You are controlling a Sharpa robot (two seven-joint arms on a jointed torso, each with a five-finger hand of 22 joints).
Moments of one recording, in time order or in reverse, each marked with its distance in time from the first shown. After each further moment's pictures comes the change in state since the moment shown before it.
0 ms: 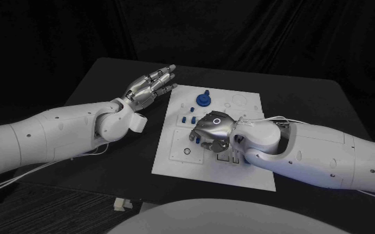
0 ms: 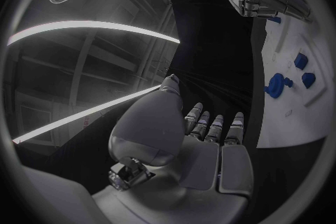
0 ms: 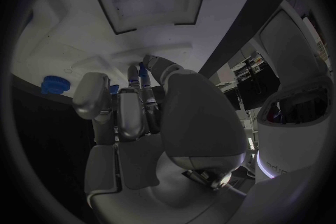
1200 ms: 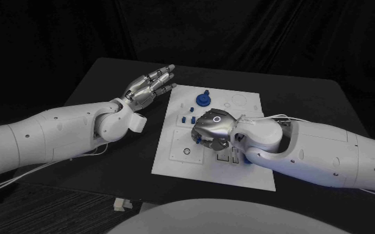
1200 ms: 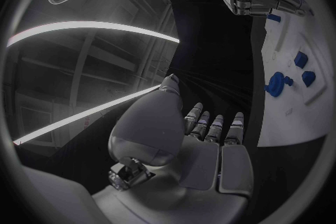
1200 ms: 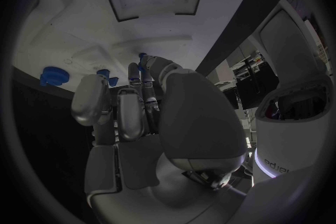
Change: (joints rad) left arm 0.001 -0.004 0.000 0.006 0.000 -0.012 0.000; left_hand -0.004 -0.004 0.000 0.000 -0.004 0.000 0.000 0.000 0.000 0.000 0.000 0.000 0.000 0.000 0.000 0.000 0.000 0.000 0.000 0.000 0.000 0.001; right arm 0.016 -0.010 0.000 0.021 0.000 -0.019 0.007; right_hand 0.037 0.006 0.024 0.015 0.065 0.197 0.046 0.120 0.034 0.129 -0.021 0.031 -0.002 0.000 0.000 0.020 0.040 -0.017 0.018 -0.004 0.058 -0.001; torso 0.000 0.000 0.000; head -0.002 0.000
